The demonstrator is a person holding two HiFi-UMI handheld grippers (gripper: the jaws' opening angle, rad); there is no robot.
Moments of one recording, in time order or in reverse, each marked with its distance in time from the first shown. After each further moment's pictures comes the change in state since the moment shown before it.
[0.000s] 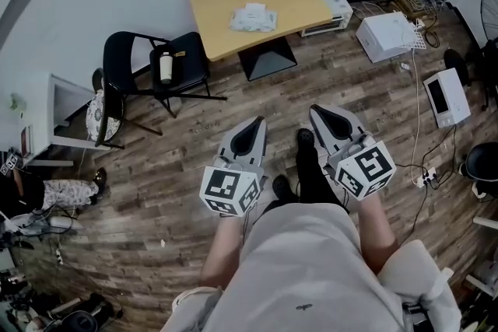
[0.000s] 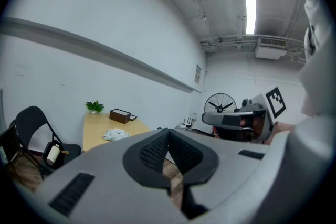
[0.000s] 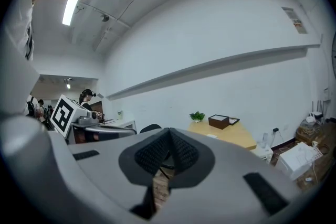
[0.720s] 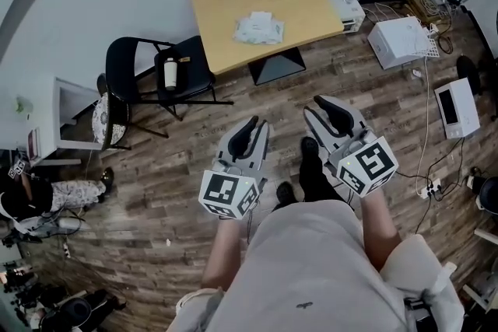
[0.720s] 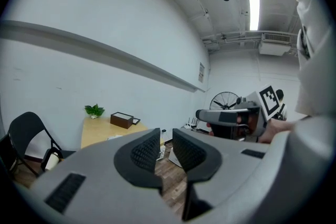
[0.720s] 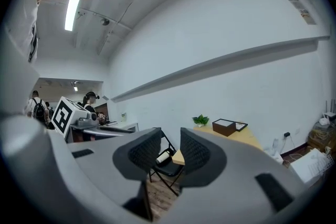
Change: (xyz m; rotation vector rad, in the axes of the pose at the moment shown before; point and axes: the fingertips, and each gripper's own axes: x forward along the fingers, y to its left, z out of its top) left arm 0.081 0.045 0.030 0.017 0.003 0.030; right arm 0.076 -0.074 0.030 -0.005 -0.015 0.085
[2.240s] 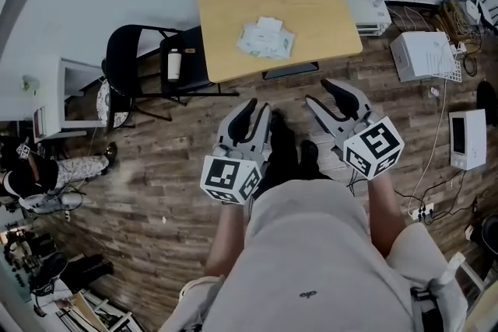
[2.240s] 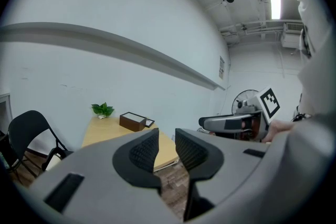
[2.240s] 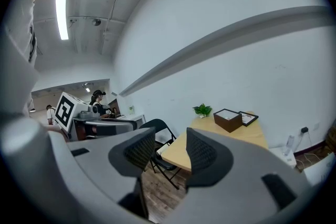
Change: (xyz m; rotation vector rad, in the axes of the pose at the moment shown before) left arm 0.169 0.070 0.028 -0.054 0.027 0.178; right arm 0.107 -0.169 -0.005 0.051 0.146 0.169
